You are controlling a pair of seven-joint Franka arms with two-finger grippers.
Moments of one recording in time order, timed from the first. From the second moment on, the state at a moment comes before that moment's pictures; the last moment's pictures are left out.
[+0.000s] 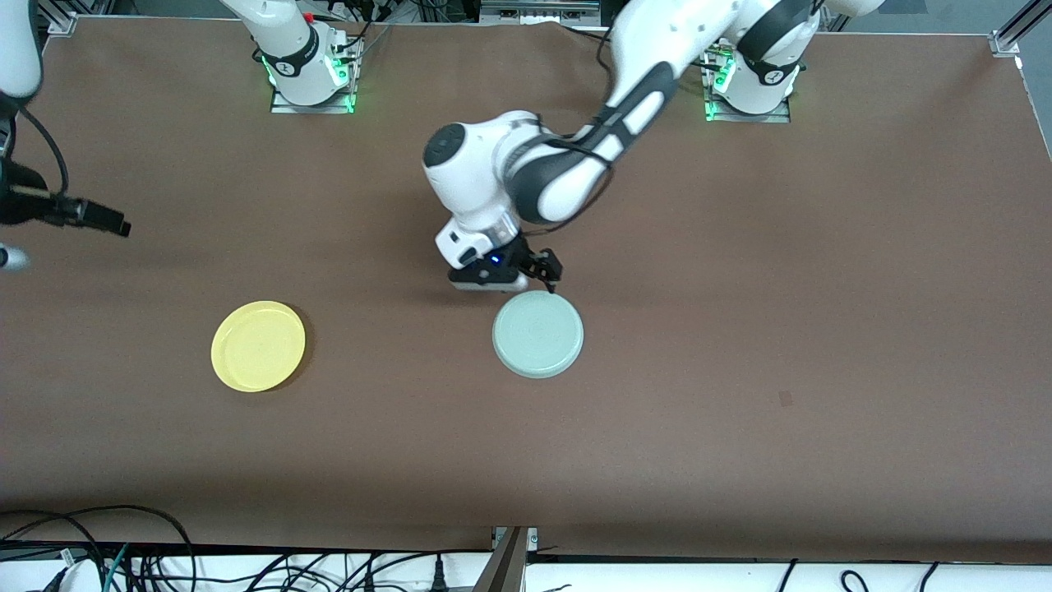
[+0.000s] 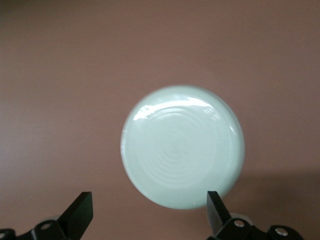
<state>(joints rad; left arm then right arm) -0.66 0.87 -0.25 -1.05 0.52 1.80 -0.90 -0.03 0.16 -0.11 -1.67 -0.03 1.72 0.02</state>
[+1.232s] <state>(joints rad) 0.10 0.30 -0.17 -1.37 0.10 1.74 -0.24 -0.16 0.72 -0.11 -1.67 0.59 2.25 -0.51</state>
